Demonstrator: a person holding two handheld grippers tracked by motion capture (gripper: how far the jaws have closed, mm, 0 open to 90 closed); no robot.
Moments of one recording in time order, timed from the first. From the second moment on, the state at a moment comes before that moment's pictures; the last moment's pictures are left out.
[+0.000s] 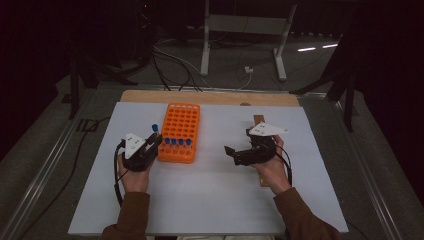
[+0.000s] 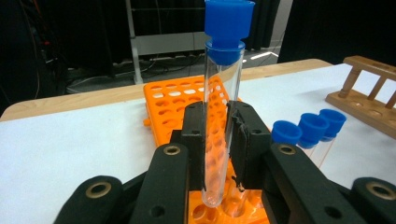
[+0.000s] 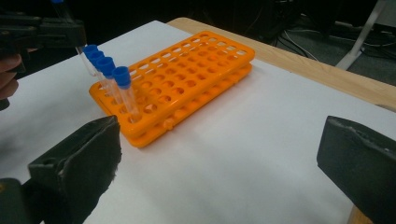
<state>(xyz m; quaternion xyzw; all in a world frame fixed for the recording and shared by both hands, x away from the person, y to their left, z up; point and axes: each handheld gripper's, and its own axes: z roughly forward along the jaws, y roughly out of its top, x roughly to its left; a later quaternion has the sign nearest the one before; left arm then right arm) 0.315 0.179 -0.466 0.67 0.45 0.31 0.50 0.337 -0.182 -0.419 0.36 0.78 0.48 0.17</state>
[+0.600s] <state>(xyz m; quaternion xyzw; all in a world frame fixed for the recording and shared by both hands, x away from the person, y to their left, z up) 0.323 0.177 -0.485 0.69 0.46 0.30 0.47 0.337 -0.189 -0.423 0.37 0.78 0.48 0.17</state>
